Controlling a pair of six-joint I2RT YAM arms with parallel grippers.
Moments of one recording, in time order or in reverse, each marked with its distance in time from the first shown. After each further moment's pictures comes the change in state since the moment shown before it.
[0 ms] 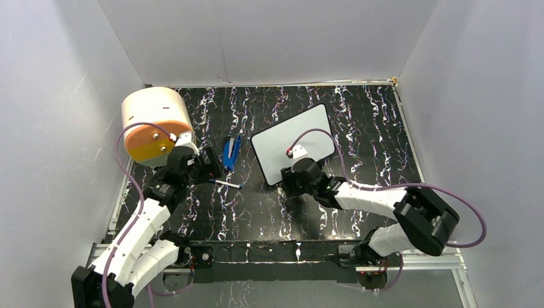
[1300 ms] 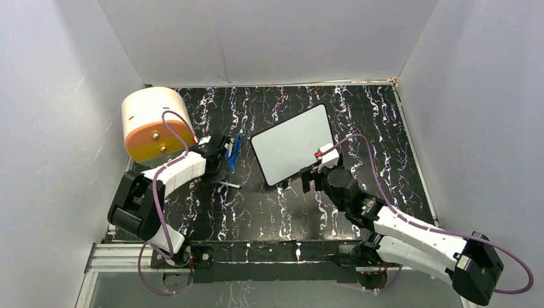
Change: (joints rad) left arm -0.089 0.713 0.240 -0.166 -0.183 -0.300; right arm 0.000 -0.568 -0.197 0.021 0.274 -0.274
